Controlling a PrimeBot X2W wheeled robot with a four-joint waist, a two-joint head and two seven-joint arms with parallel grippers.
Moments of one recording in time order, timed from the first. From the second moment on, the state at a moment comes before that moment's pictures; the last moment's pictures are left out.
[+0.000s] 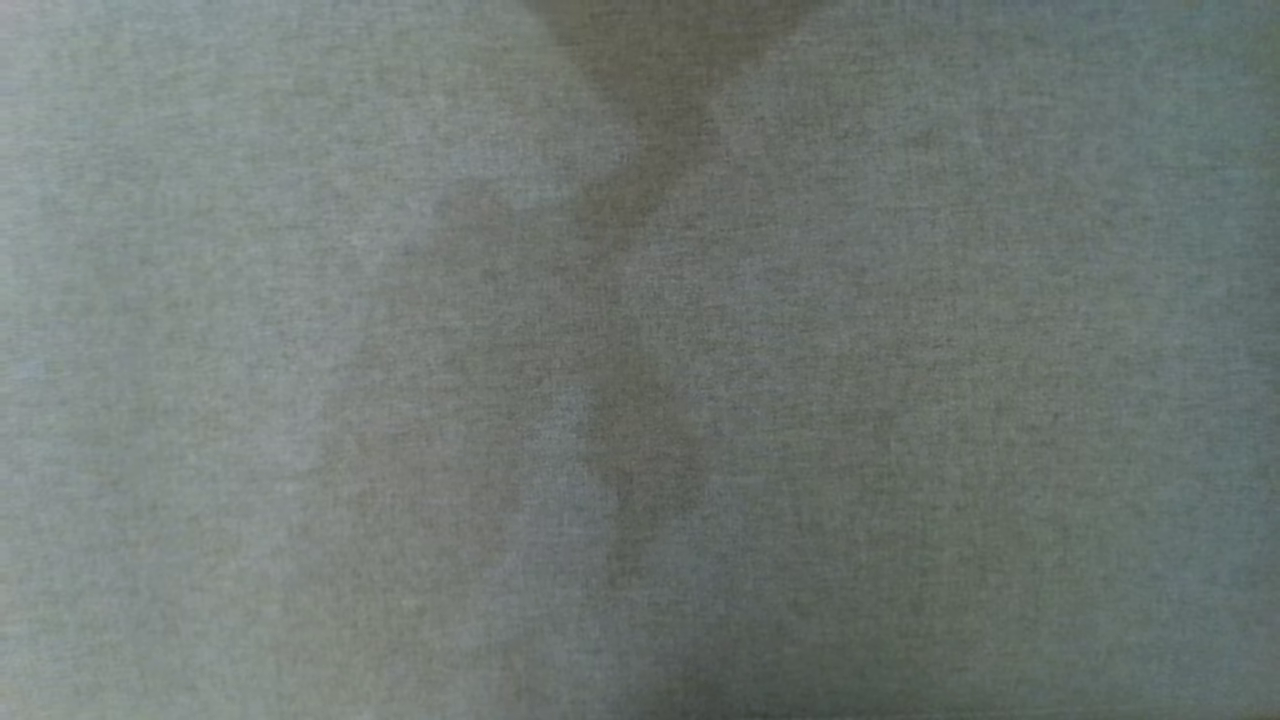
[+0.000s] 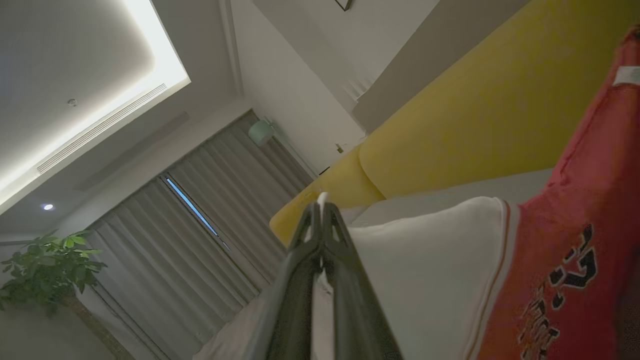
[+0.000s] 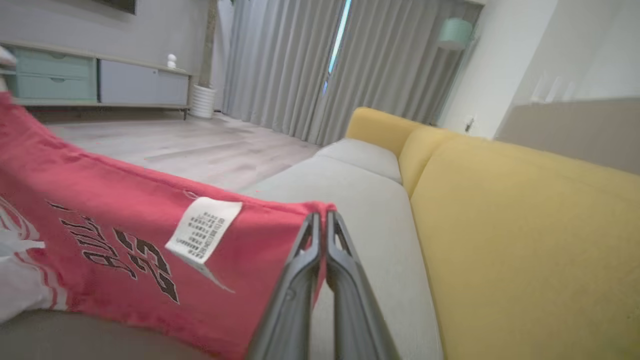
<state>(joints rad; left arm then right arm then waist) -1.59 0.50 -0.81 0.50 -0.25 0.05 -0.26 -1.32 -0.73 0.61 0.60 0.55 0.13 -0.25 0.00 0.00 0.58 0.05</state>
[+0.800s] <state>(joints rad) -0.45 0.65 -0.82 0.07 -0.44 0.11 -0.26 -0.38 -0.64 0.38 0.42 0.58 0.13 -0.25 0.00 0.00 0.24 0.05</state>
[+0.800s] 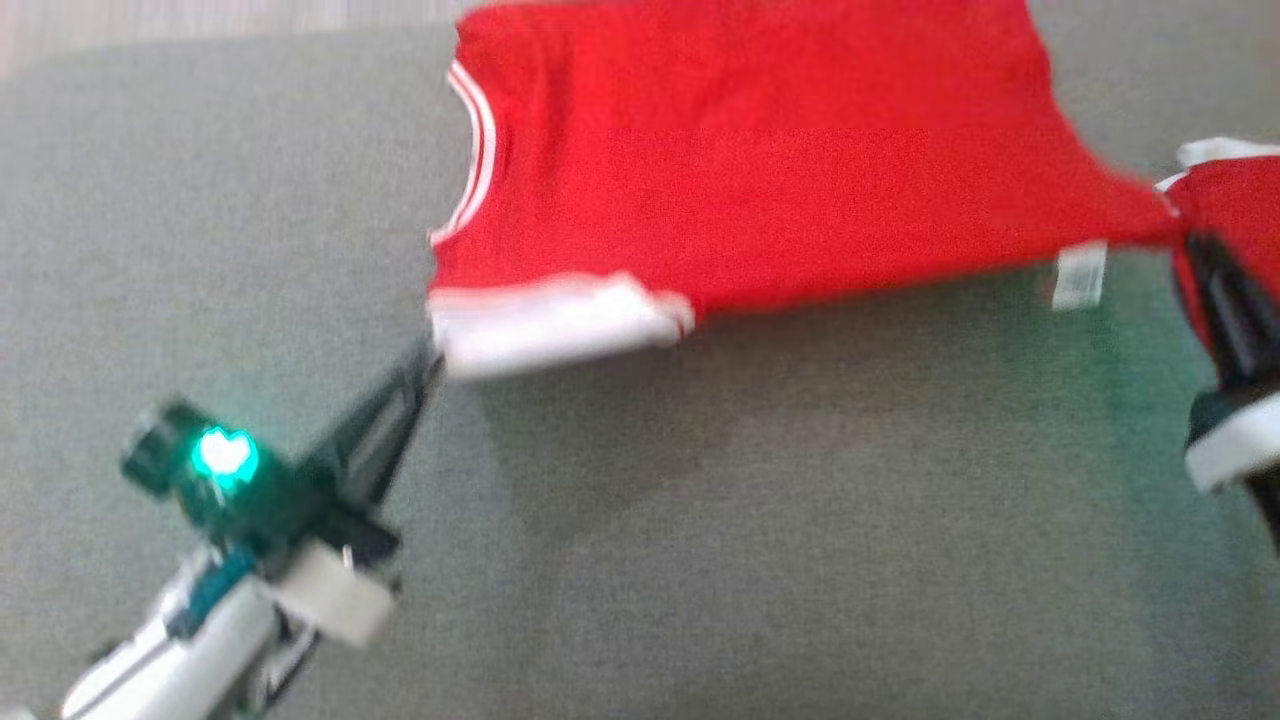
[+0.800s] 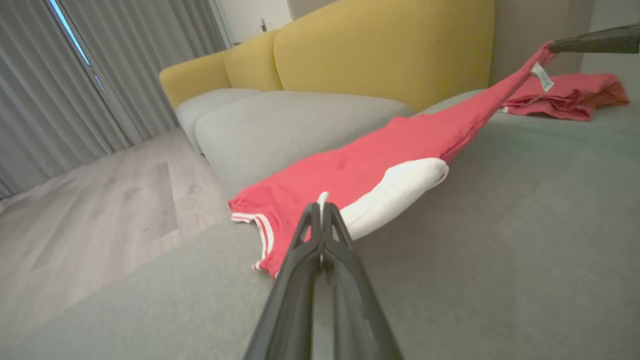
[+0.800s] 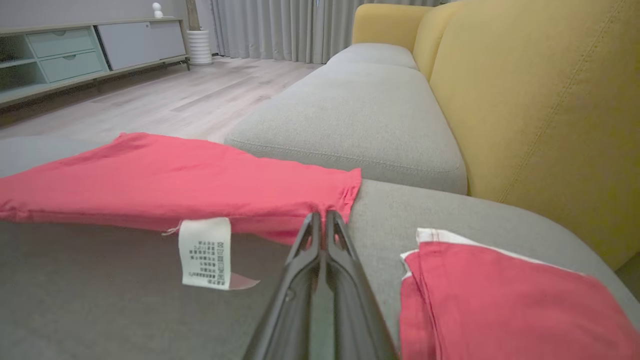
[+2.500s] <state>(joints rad) -1.03 0.52 -0.85 0.46 -0.24 -0.07 -0.25 -0.63 -0.61 0.36 0.51 0.55 0.13 -0.24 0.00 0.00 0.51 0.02</state>
